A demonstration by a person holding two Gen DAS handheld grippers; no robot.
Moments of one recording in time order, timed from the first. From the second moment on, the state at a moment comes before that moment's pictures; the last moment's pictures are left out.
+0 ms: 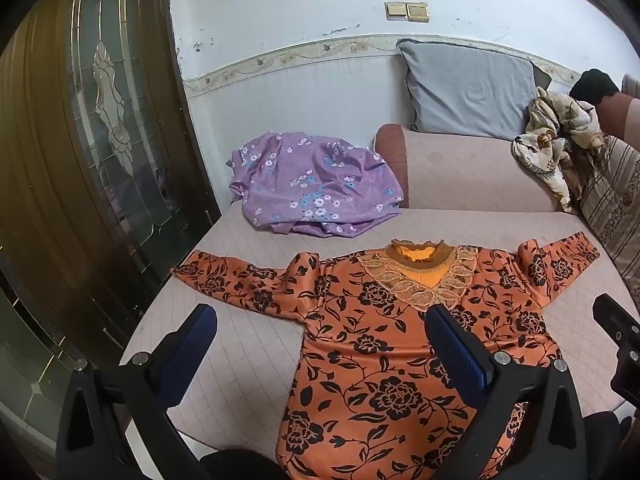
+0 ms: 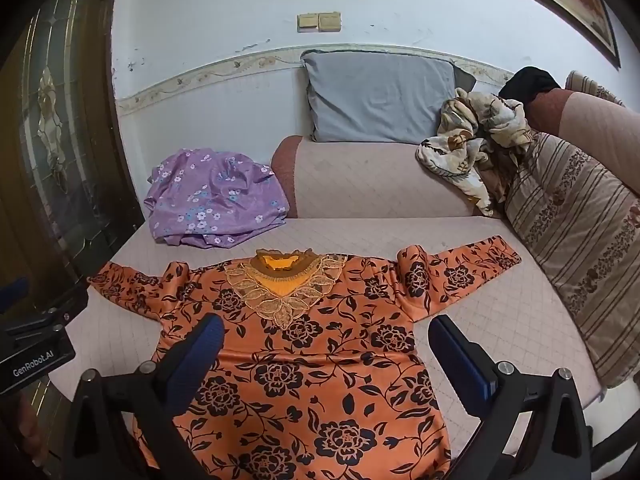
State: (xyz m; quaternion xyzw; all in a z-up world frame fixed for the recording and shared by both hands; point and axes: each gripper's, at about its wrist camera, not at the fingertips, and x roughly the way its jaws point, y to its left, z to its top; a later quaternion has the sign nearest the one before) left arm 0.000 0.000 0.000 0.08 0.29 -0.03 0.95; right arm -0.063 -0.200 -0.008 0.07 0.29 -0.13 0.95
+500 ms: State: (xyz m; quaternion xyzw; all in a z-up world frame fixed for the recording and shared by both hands) left arm 0.003 0.002 -0.007 0.08 0.30 -0.03 0.95; right arm -0.062 -0.201 -0.011 0.08 0.29 -0.13 0.94
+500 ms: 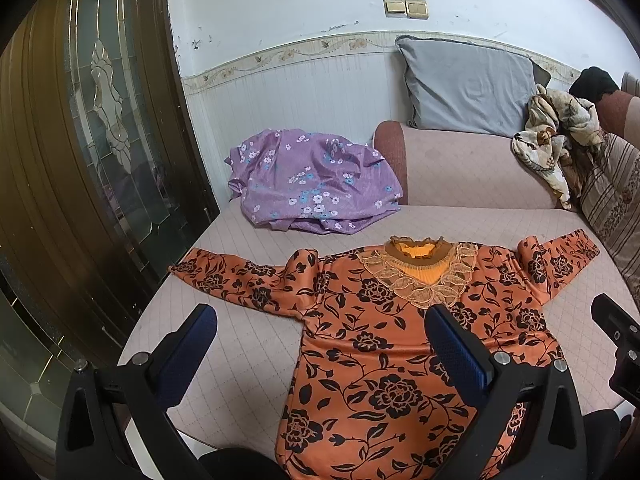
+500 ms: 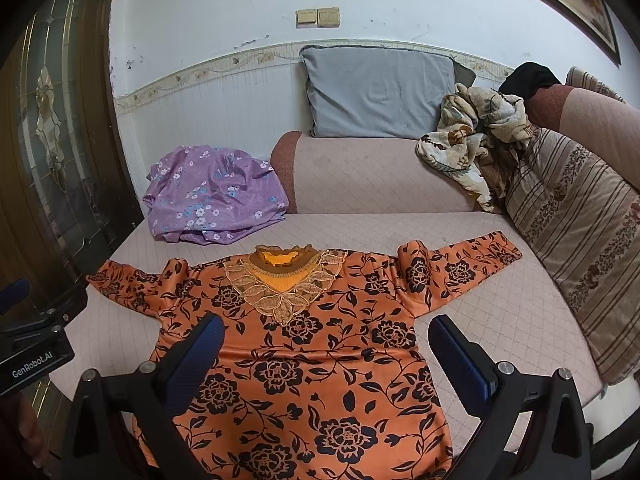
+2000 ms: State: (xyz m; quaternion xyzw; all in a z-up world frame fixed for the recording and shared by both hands) left arm 0.026 -0.003 -0.028 0.10 0.32 -0.02 0.94; right arm -0.034 -0.199 -0.029 0.07 0.32 -0.13 0.94
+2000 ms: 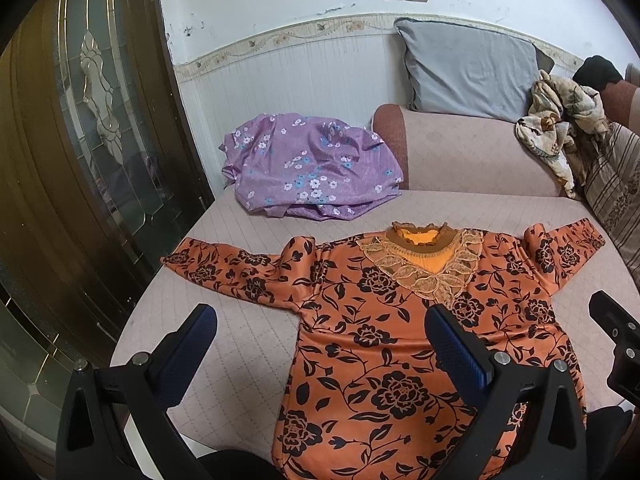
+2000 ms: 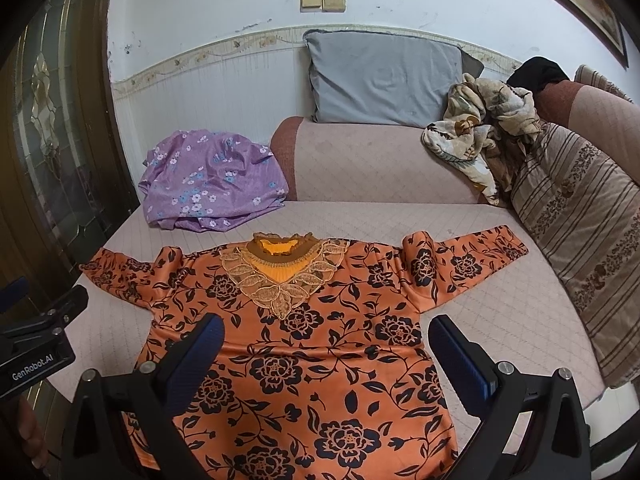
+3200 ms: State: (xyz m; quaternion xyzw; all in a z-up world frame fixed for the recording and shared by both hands) left arm 0.208 -0.079 -0.255 0.08 0.48 -0.09 0.87; right arm 0.070 -0.731 -0.265 0.54 0.23 -0.33 0.74
